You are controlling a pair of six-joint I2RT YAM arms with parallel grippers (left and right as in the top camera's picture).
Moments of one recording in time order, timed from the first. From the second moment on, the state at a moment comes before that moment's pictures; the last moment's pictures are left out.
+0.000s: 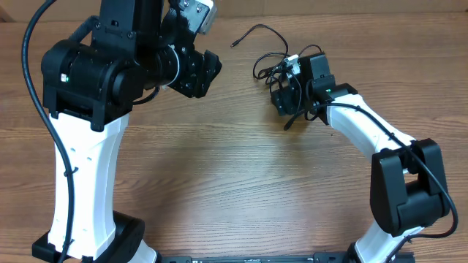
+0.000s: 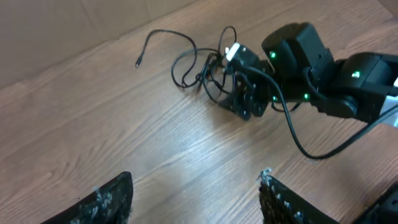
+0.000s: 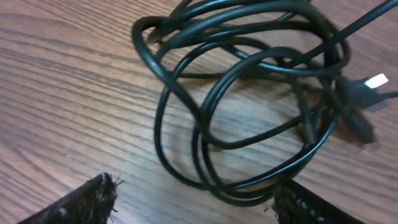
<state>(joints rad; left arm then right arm) -0.35 1.75 2.50 -1.58 0.23 0.09 0.27 1.87 1.24 -0.35 -0.12 -0.13</state>
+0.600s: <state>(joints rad) -0.35 1.75 2.50 -1.61 0.23 0.09 0.27 2.01 1.21 -0.30 -0.12 -0.14</state>
